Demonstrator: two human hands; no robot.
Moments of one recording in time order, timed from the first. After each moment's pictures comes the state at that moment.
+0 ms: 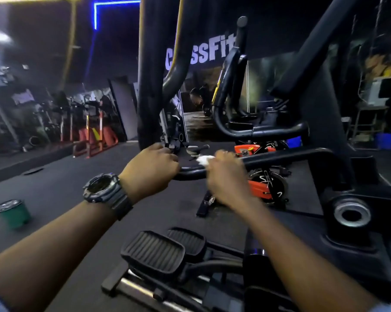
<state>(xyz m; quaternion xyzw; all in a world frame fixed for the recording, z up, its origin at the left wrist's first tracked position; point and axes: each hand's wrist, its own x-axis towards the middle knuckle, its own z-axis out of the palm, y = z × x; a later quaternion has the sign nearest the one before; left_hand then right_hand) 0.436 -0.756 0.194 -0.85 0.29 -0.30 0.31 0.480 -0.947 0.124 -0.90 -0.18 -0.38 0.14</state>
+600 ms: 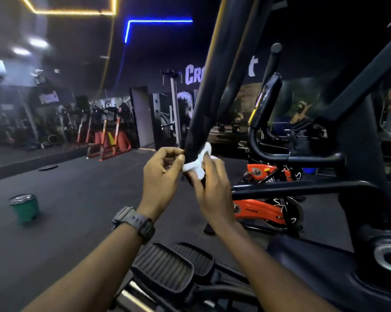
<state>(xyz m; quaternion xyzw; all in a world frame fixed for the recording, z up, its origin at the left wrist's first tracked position) 0.424 -0.712 0.183 -0.75 0.10 -0.42 -0.51 0.466 -0.829 0.141 -0.73 -0.27 -0.46 0.43</state>
